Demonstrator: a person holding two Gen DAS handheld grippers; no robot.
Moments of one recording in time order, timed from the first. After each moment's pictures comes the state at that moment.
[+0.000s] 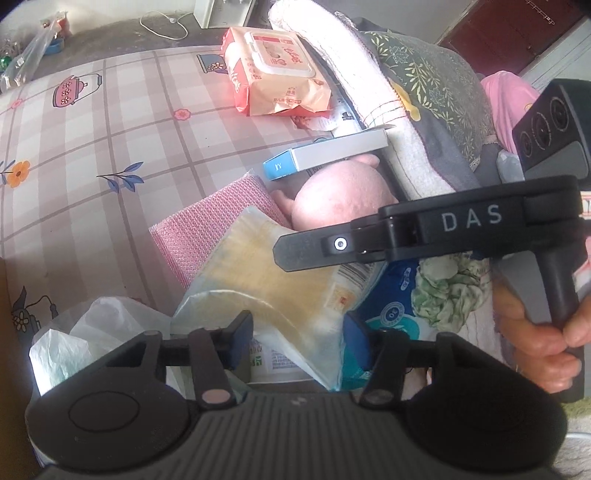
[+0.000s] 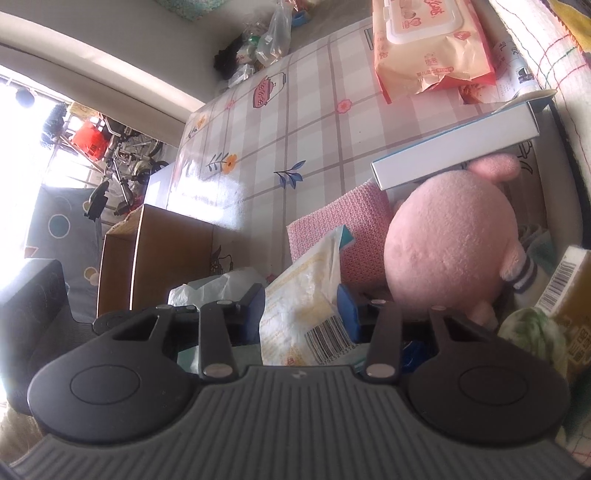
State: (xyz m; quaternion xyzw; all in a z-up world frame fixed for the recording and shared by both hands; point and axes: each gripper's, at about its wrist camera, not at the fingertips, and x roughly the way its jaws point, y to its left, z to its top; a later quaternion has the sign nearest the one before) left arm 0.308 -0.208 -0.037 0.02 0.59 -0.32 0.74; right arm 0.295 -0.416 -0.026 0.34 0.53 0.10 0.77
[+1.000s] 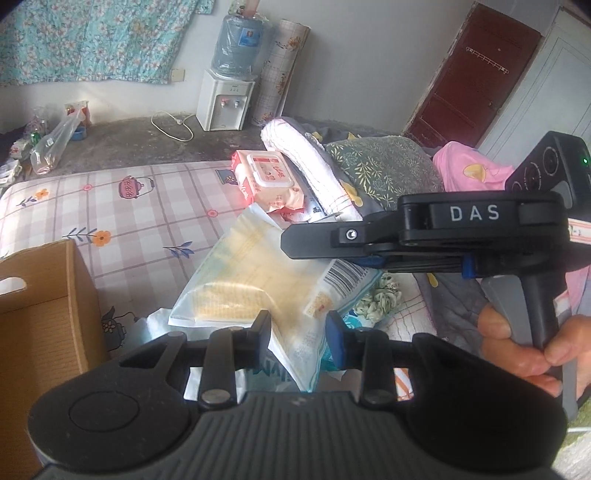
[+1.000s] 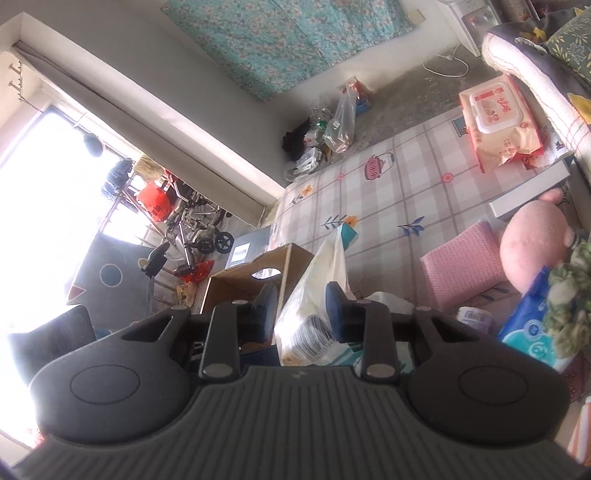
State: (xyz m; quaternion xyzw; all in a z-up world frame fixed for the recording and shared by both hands) left arm 0.208 -0.100 0.095 0.00 0.45 -0.33 0.83; right arm 0.205 -0.312 0.123 0.35 0.38 0.13 0.85
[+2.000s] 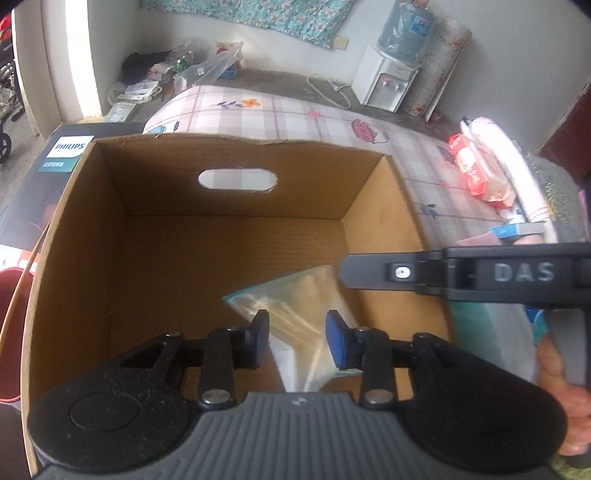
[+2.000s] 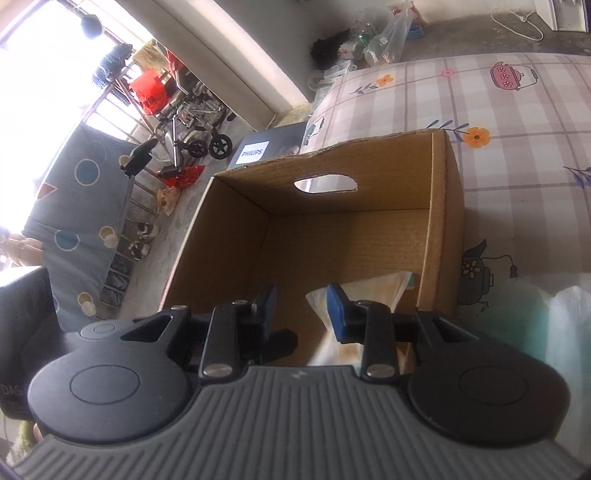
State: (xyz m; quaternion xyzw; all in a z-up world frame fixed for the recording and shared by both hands) left arm 0.284 0.119 -0.007 -0.03 0.52 -0.13 0.84; right arm 0.343 -0.068 0.023 0.23 0.49 0.17 0.82
